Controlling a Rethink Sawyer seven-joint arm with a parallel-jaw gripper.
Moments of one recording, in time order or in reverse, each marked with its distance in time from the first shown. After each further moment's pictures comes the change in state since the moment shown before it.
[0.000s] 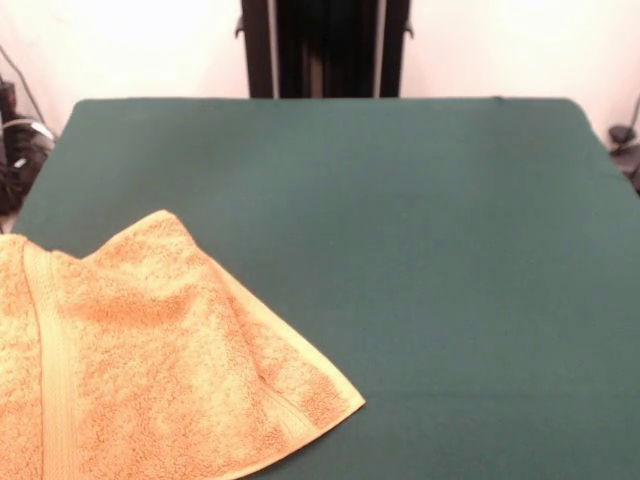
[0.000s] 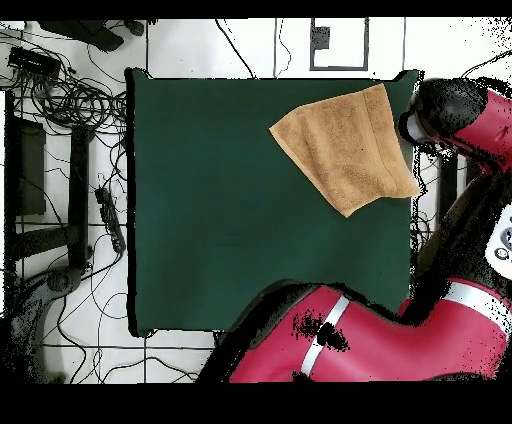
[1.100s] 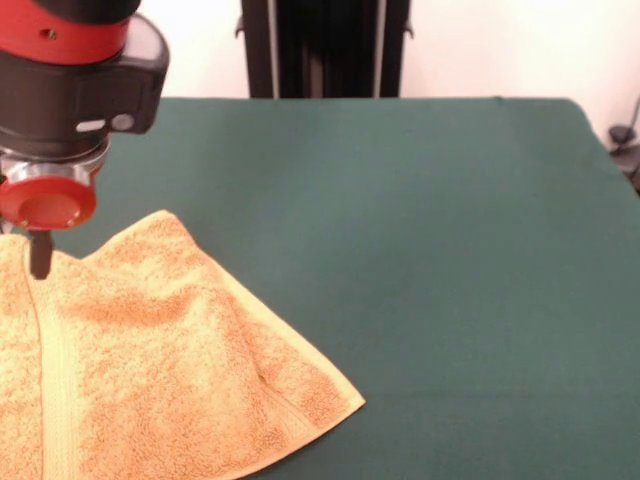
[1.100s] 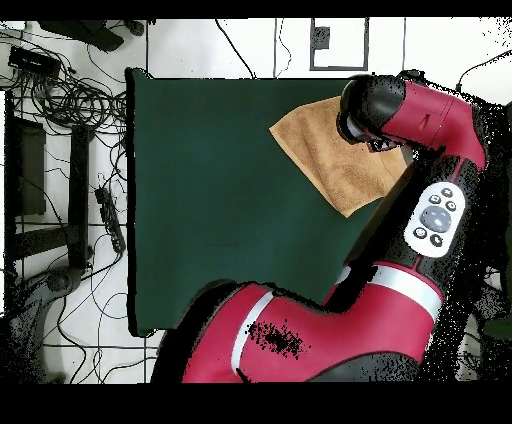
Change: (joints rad) arm 0.160 0.004 -0.077 0.100 0.048 0.000 0.121
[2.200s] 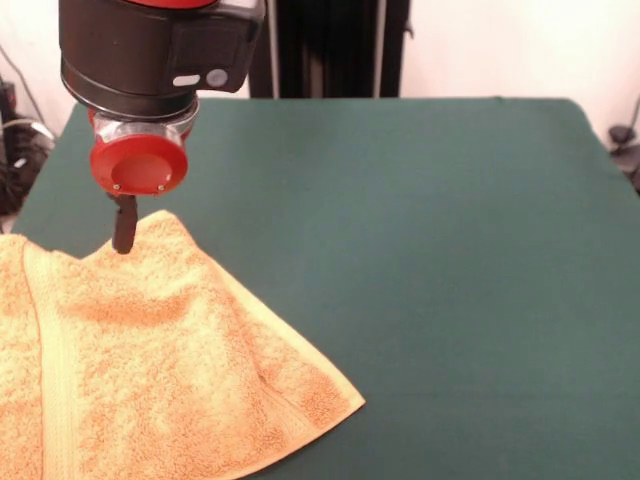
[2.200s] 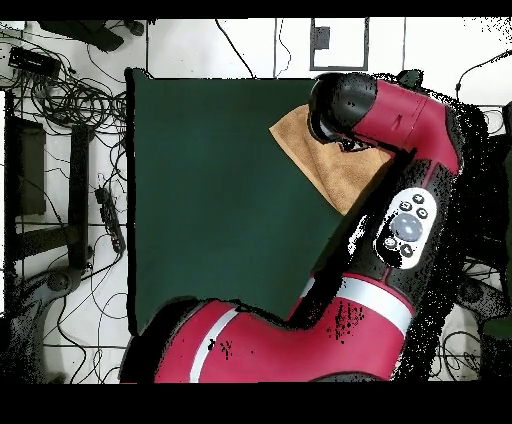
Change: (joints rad) arm 0.080 -0.063 -0.006 0.092 0.051 0.000 0.026
